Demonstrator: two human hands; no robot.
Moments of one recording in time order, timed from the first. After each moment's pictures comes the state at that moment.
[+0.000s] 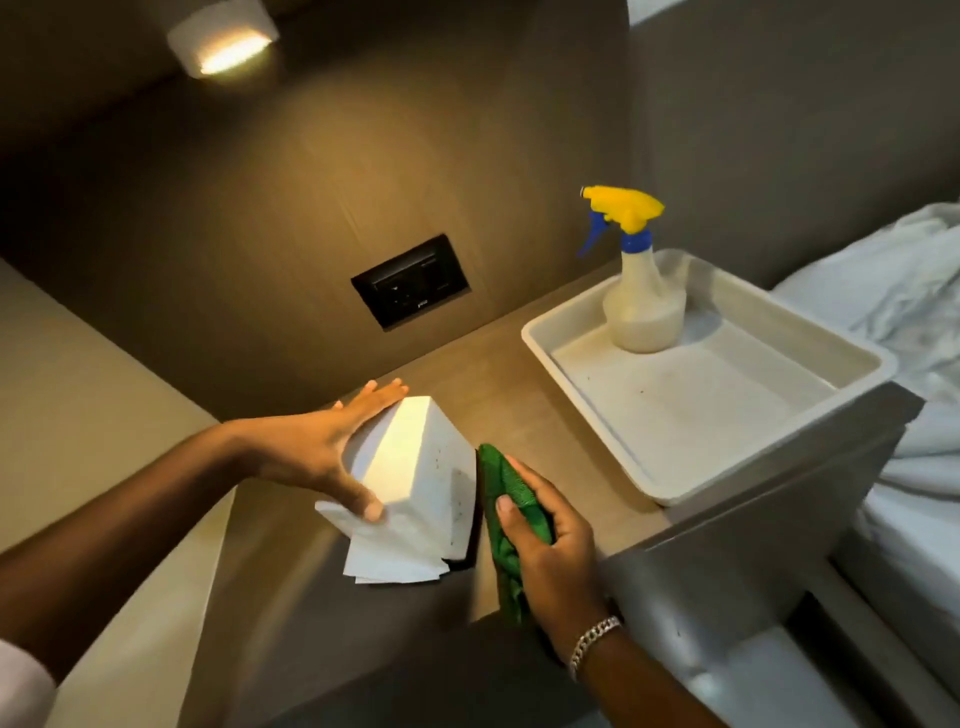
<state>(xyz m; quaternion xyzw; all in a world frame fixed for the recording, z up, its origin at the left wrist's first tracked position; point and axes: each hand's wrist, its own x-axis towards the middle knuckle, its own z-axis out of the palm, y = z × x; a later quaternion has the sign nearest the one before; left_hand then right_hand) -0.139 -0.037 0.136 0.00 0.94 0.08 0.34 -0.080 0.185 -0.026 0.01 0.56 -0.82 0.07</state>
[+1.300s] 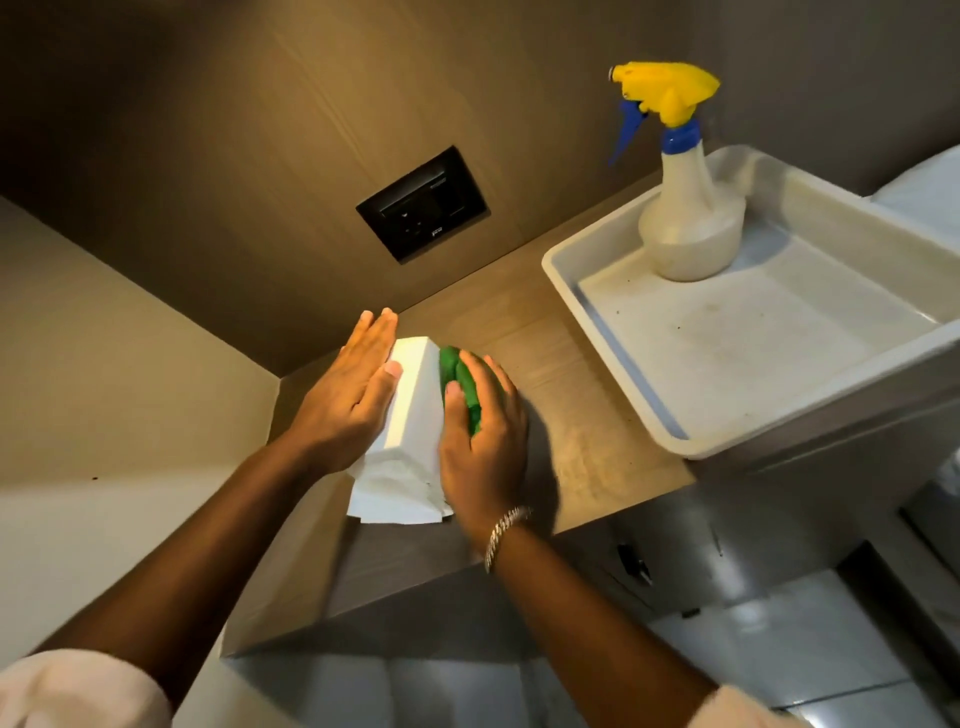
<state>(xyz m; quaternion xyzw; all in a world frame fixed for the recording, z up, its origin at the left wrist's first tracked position) -0.118 -0.007 0.077 -0.01 0.99 0.11 -0.01 -0.118 0.120 -0.016 -0.01 0.70 -0.71 -0.06</state>
